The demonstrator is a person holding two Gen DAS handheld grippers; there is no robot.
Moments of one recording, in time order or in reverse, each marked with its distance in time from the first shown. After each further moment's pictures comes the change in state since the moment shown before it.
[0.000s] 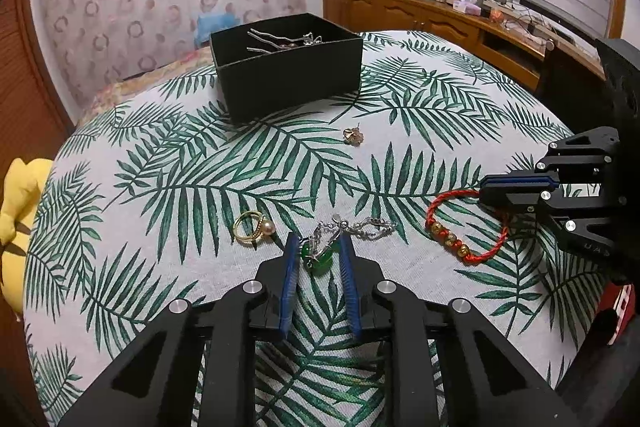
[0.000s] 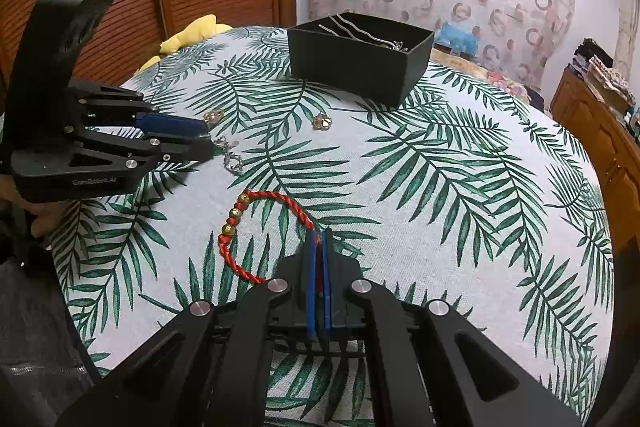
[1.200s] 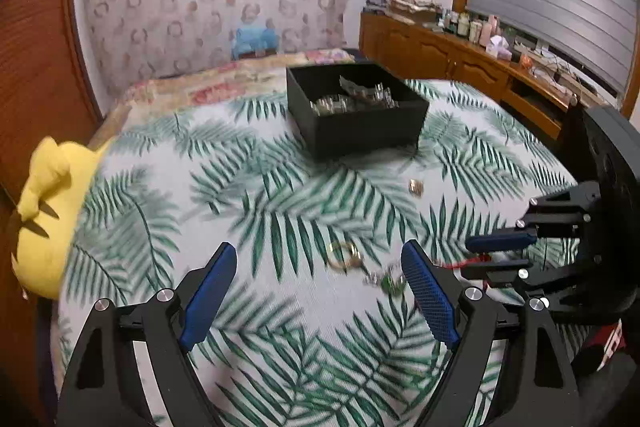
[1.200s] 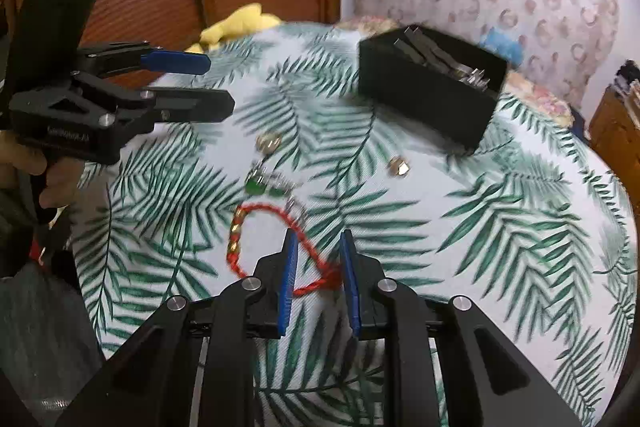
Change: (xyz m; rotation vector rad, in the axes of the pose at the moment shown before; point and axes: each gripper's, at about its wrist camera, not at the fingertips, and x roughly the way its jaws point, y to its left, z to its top) left arm -0.036 0.052 0.006 -0.132 -0.075 0.046; right arm 0.026 0.040 0.037 -0.113 0.062 0.116
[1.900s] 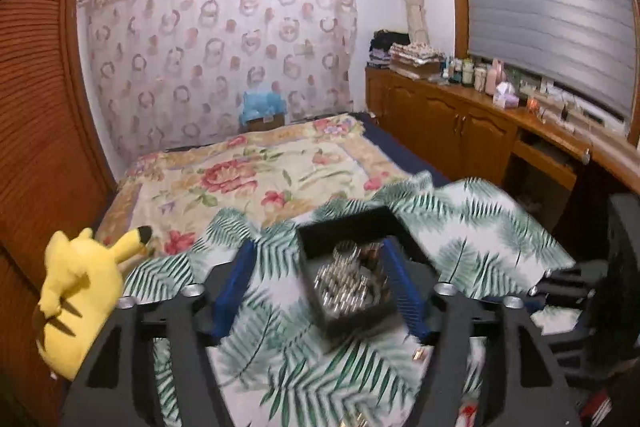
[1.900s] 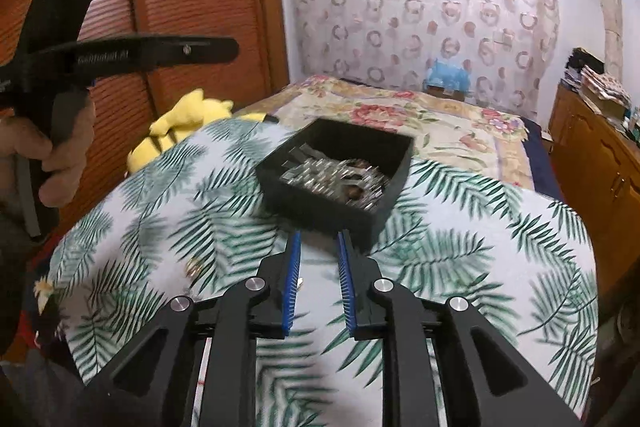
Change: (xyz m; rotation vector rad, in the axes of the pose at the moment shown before) left arm -0.011 0.000 0.121 0.068 -0.202 0.076; right arm -0.043 -0.066 0.042 0.157 -0.238 -0.087
